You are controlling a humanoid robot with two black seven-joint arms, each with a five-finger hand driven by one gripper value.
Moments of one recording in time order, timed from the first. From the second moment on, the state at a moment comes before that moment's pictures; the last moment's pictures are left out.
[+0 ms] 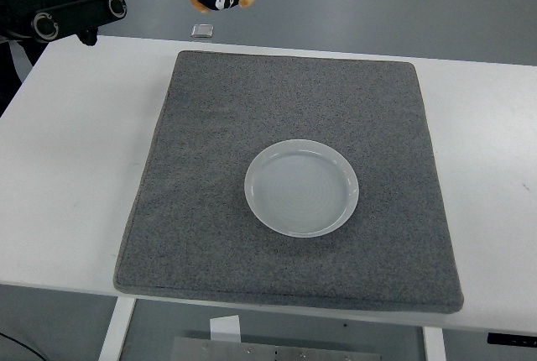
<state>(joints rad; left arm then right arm) -1.65 0.45 0.41 -0.89 0.66 0.09 -0.26 0.05 0.00 0.07 0.15 0.26 -0.20 -0.02</state>
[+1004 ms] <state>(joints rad) -1.65 0.36 0.24 -1.15 0.83 0.08 -0.49 0.05 0.00 0.07 0.15 0.26 -0.20 -0.02</state>
